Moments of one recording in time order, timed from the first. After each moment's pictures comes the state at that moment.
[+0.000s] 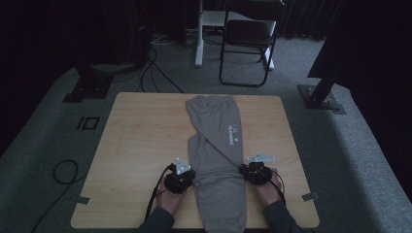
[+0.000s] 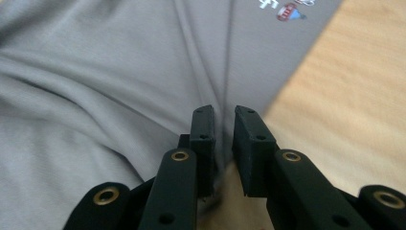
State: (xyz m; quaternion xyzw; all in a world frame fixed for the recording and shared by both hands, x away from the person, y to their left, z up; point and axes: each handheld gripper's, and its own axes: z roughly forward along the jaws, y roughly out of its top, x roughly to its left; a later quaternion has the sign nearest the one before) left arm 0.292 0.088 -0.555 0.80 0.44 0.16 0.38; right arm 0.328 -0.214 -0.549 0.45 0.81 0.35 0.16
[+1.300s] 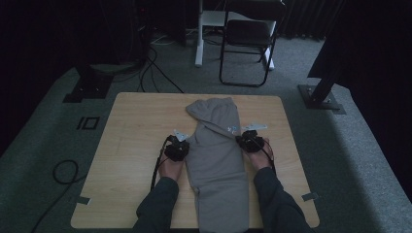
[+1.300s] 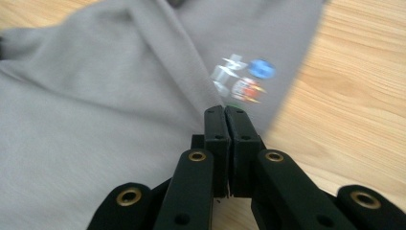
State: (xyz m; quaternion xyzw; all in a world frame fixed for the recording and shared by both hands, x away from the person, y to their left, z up) left arm 0.404 0.094 -0.552 0.77 0.50 0.22 0.34; right arm 0.436 -0.203 -0.529 0.46 0.79 0.36 0.20
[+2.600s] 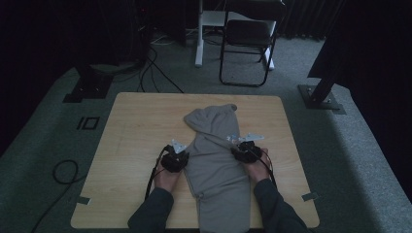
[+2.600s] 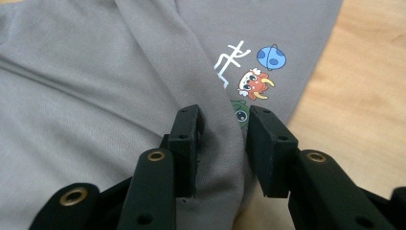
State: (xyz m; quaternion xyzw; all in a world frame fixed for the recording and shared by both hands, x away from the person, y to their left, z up) left arm 0.356 0.104 -0.554 0.78 0.47 0.21 0.34; right arm 0.404 -0.191 -0.551 0.45 0.80 0.35 0.18
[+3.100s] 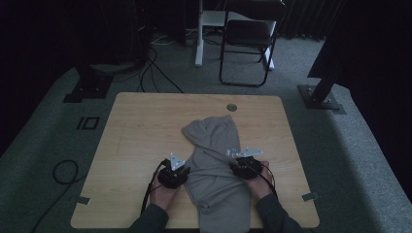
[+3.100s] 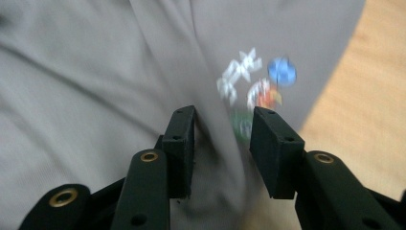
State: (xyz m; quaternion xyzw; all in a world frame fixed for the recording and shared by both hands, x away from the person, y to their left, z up) left arm 0.313 0.104 -0.543 0.80 0.44 0.20 0.37; right arm 0.350 -0.182 -0.543 0.42 0.83 0.33 0.18
